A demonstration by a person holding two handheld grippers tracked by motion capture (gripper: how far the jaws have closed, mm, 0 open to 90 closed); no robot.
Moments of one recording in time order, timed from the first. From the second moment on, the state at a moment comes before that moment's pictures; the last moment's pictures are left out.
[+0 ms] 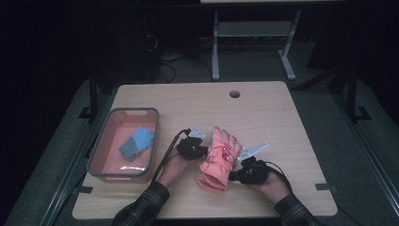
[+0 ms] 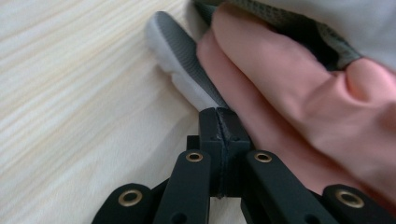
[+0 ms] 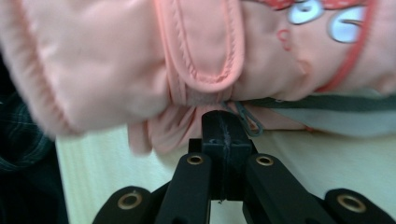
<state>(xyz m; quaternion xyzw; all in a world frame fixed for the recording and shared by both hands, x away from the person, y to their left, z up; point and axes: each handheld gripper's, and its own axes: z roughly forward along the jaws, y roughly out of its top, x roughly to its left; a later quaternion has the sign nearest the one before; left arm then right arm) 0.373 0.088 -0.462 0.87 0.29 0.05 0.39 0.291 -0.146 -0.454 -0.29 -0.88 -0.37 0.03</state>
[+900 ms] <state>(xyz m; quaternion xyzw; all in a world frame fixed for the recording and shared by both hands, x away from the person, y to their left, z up) 0.372 0.120 -0.407 0.85 0.33 0.06 0.40 0.293 -0.174 -0.409 -0.34 -0.85 -0.41 -0.04</state>
